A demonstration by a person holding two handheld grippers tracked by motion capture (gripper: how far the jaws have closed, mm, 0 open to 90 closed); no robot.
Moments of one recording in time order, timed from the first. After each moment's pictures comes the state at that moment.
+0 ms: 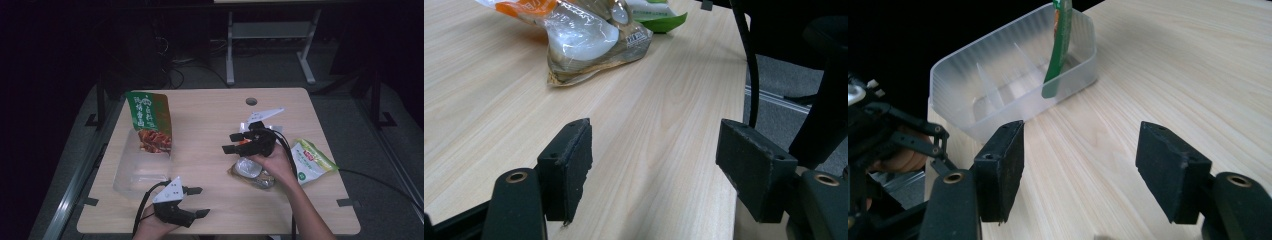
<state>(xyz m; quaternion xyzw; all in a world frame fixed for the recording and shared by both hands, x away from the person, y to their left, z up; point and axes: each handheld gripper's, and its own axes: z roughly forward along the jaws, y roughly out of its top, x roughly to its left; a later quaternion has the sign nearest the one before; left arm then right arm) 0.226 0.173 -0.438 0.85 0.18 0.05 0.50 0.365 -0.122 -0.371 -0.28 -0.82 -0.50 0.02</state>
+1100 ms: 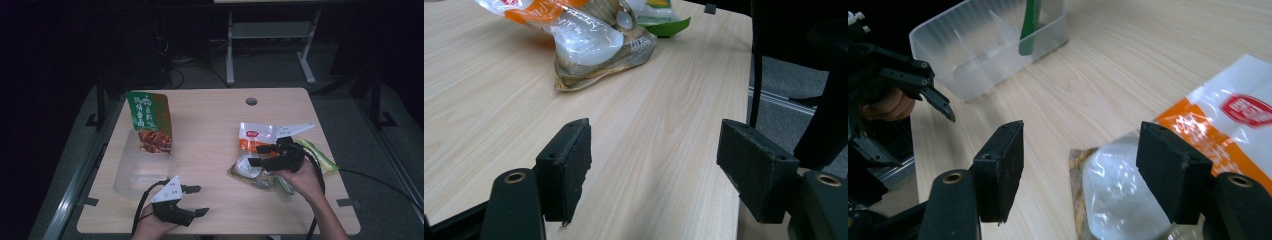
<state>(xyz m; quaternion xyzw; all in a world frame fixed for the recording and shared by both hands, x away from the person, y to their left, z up) 0.226 0.174 -0.434 0.85 0.18 0.06 0.50 0.323 -0.185 -0.380 -0.32 -0.82 -0.47 -0.01</state>
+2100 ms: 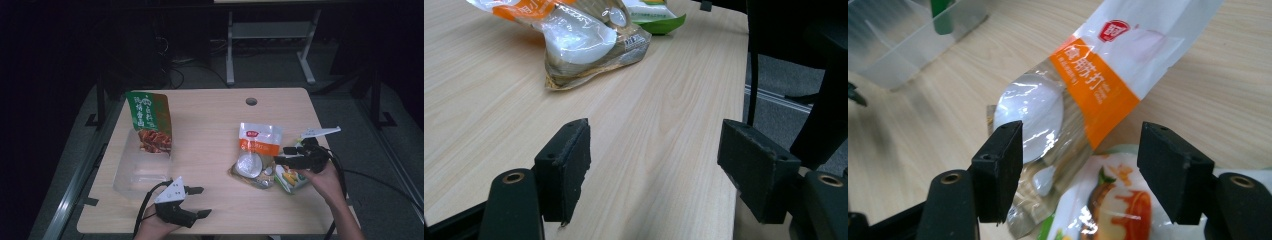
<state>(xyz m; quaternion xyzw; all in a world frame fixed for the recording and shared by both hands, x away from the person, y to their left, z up) 0.226 0.168 -0.437 0.85 0.17 0.05 0.50 0.334 -0.253 -0.410 -0.42 -0.79 -0.44 -0.03</state>
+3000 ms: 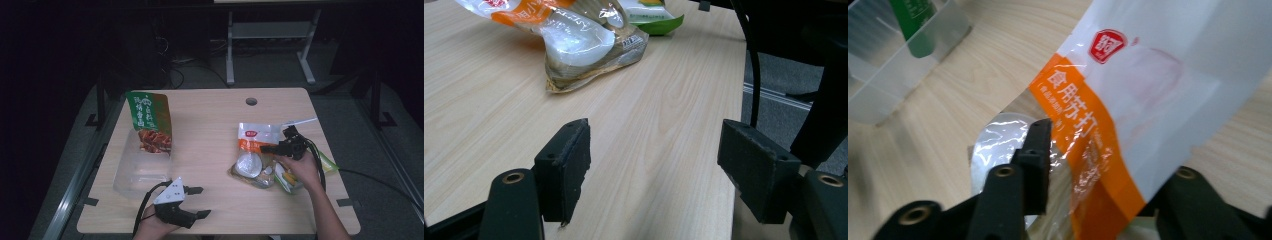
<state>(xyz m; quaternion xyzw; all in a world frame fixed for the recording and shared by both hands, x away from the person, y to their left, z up) 0.224 0.169 -0.434 0.85 0.17 0.06 0.50 0.384 -0.219 -0.430 -0.46 -0.78 -0.43 0.01</state>
